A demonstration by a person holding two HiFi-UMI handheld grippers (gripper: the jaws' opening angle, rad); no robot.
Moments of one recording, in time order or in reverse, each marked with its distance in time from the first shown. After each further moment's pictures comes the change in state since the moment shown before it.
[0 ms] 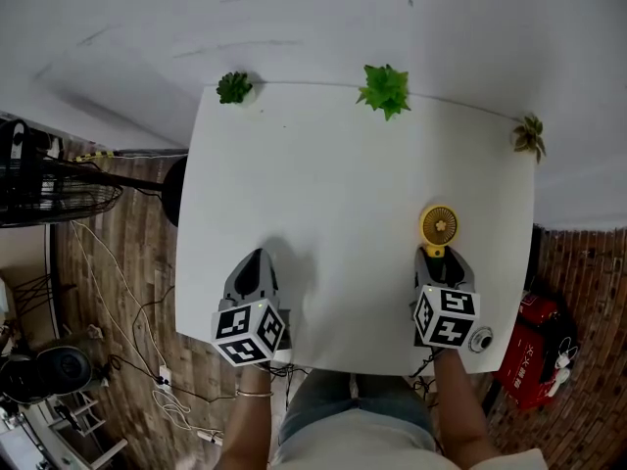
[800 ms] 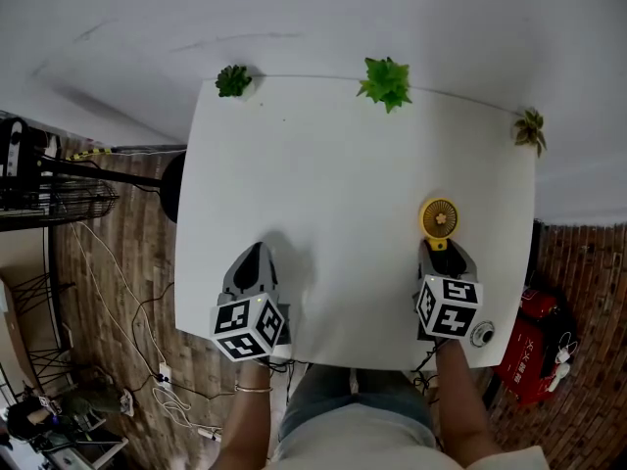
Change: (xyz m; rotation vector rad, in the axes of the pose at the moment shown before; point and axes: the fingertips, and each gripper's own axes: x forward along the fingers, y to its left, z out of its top) left arm 0.002 0.002 0.000 0.001 0.000 -0.015; right arm 0.003 -0.004 -0.002 -0.008 0.040 -0.022
